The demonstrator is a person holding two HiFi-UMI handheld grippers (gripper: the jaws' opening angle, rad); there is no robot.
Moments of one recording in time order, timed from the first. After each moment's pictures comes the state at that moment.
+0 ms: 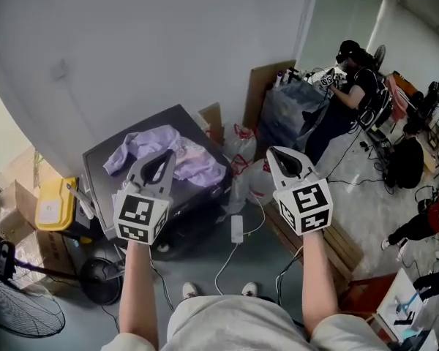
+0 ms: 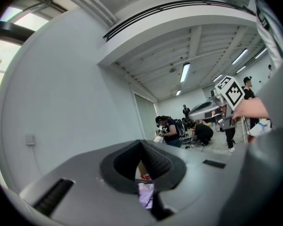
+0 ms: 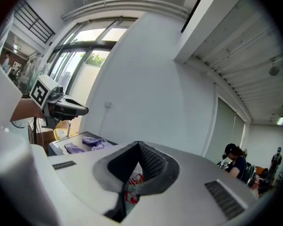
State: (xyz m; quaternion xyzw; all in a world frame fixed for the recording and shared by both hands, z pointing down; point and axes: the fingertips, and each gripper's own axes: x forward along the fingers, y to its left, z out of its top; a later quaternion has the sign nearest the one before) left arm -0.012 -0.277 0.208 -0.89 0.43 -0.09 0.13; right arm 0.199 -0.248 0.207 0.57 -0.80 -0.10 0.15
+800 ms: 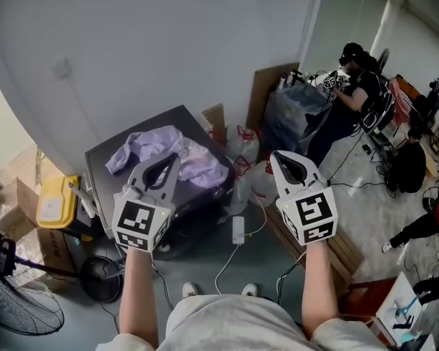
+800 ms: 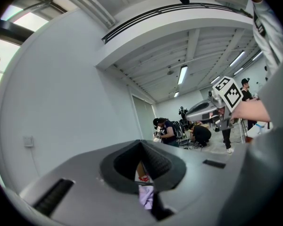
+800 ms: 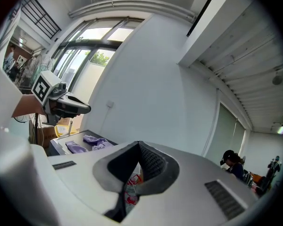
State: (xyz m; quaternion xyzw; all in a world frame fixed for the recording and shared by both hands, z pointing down) left arm -0.008 -0.261 0.196 -0.90 0.42 -0.08 0.13; right arm 0.191 -0.236 0.194 0.56 -0.80 -0.13 0.16
